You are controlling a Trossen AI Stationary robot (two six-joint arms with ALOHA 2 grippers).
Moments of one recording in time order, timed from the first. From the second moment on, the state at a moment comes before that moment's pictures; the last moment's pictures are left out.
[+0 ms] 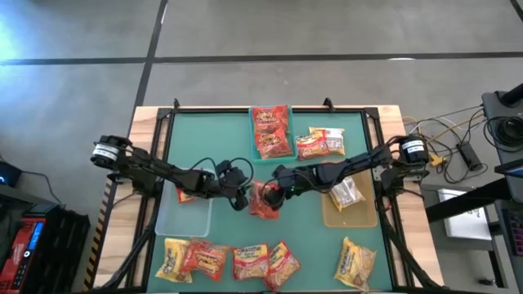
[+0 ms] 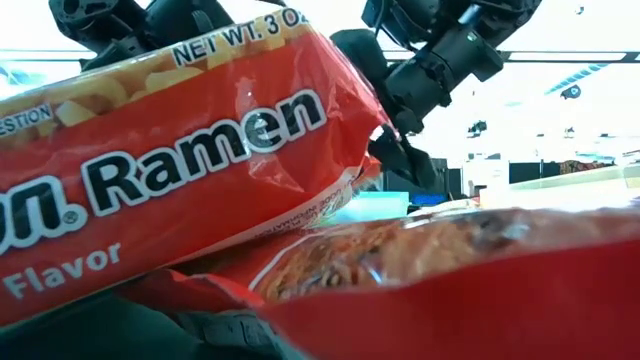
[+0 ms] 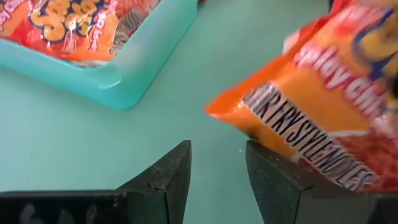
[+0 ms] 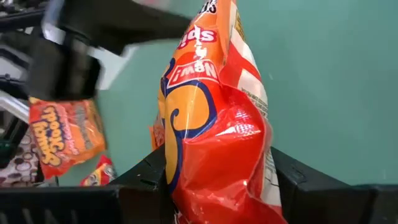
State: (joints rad) left arm -0.18 1.57 0.68 0.11 -0.49 -0.45; right arm 0.09 1.74 0.98 0.08 -0.02 0.93
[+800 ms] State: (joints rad) left arm -0.24 1.50 0.67 0.05 -0.54 -0.45; right arm -0.04 1.74 1.51 -0.65 0.35 0.39
